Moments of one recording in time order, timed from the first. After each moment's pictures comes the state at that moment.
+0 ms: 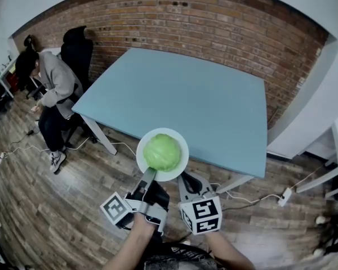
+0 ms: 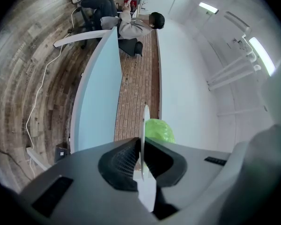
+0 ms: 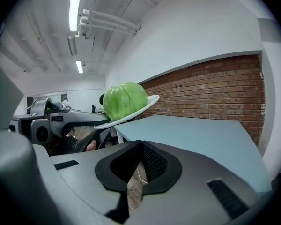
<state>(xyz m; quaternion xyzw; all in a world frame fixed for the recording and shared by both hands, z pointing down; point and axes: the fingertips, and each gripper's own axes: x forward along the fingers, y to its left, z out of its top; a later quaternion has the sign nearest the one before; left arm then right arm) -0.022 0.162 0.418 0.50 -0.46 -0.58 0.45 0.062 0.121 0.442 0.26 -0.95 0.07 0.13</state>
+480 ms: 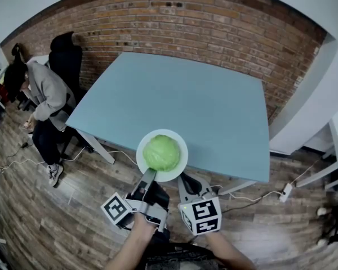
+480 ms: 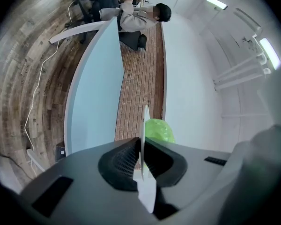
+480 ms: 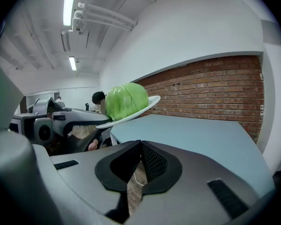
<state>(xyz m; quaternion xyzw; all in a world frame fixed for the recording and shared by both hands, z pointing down) -0.082 0.114 0.420 0.51 -0.44 -0.56 0.49 0.007 0.082 0.438 0.30 -0.94 0.07 0.14</state>
